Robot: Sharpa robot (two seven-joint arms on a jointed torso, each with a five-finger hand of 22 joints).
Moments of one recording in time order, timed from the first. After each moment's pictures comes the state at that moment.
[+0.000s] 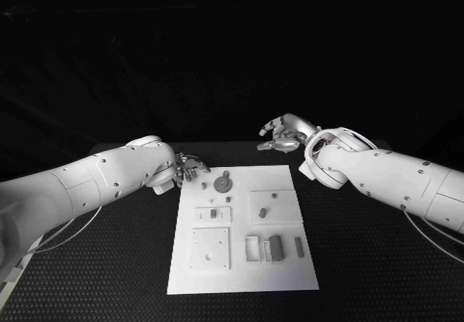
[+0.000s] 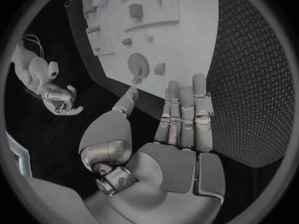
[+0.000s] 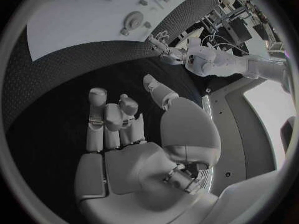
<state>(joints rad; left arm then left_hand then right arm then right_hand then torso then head) 1.34 -0.47 -0.18 0.94 -0.90 0.01 -0.48 0.65 -0.09 0.39 -0.23 0.05 0.88 0.13 0.35 0.60 1.09 0.02 0.68 0.61 1.01 -0.07 1.15 0.66 0.02 1.12 -0.16 0.40 1.06 1.24 -0.66 0.04 1.27 -1.18 -0.35 -0.07 1.02 -0.16 0.57 -0.22 0.05 0.79 0.17 0.18 0.54 1.11 0.06 1.20 1.06 1.12 -0.05 1.56 0.86 0.22 1.13 -0.01 0.91 1.31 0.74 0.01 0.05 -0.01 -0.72</state>
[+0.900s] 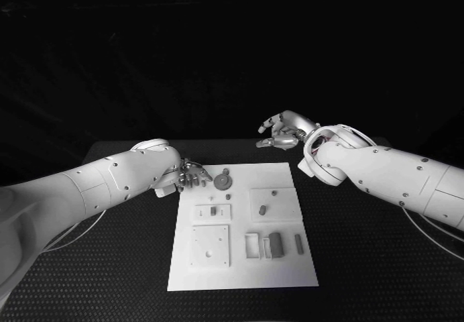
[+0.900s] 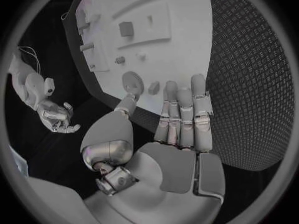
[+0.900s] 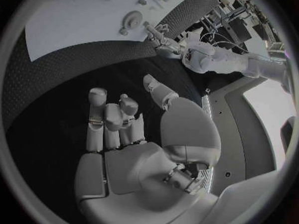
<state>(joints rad) 1.31 -0.42 -0.19 0.89 -0.96 0.10 -0.48 0.65 -0.03 0.37 -0.26 0.05 0.91 0.12 0.36 0.58 1.11 0.00 0.73 0.63 1.04 -0.10 1.20 0.67 0.02 1.15 -0.19 0.43 1.11 1.24 -0.66 0.04 1.26 -1.18 -0.35 -0.07 1.02 -0.16 0.57 -0.22 0.05 0.79 0.17 0.18 0.54 1.11 0.06 1.20 1.05 1.12 -0.05 1.56 0.86 0.22 1.13 -0.02 0.91 1.31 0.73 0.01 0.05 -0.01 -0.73</state>
